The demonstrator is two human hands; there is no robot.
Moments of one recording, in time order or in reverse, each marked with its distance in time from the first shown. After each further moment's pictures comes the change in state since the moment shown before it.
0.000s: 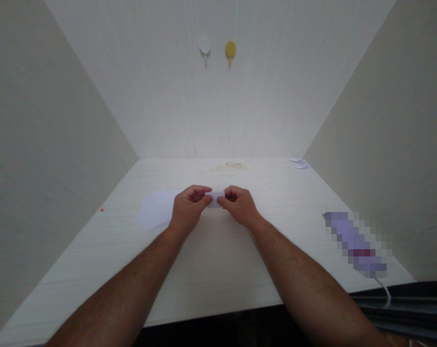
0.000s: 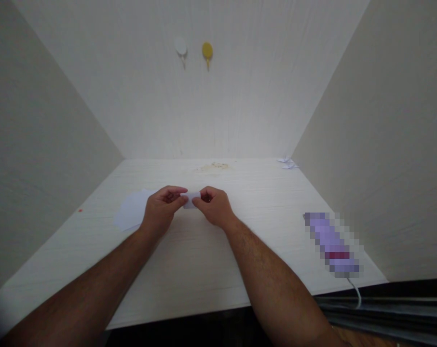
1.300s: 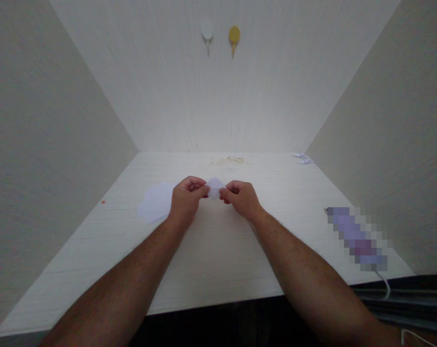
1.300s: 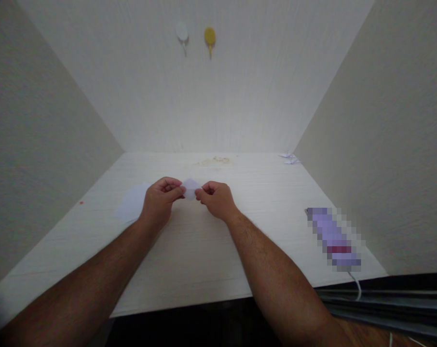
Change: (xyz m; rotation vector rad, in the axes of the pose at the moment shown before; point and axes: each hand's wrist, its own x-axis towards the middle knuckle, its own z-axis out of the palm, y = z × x) left_hand 0.006 0.000 0.000 -0.128 0.063 -0.109; right_hand 0.001 -0.001 -0.004 0.027 -0.035 0.096
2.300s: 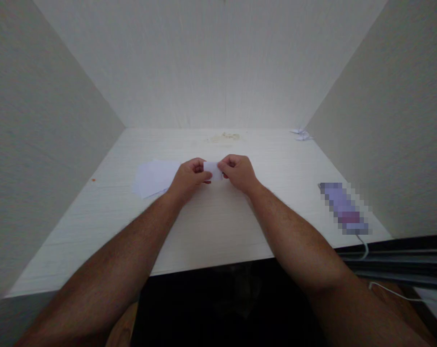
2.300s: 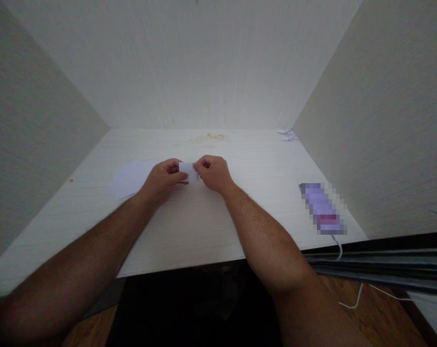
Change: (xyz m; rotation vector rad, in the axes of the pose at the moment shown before) left_hand -0.002 -0.007 0.004 0.106 -0.286 -0.104; right_hand 0.007 0.005 -0.007 -0.142 0.034 -0.079
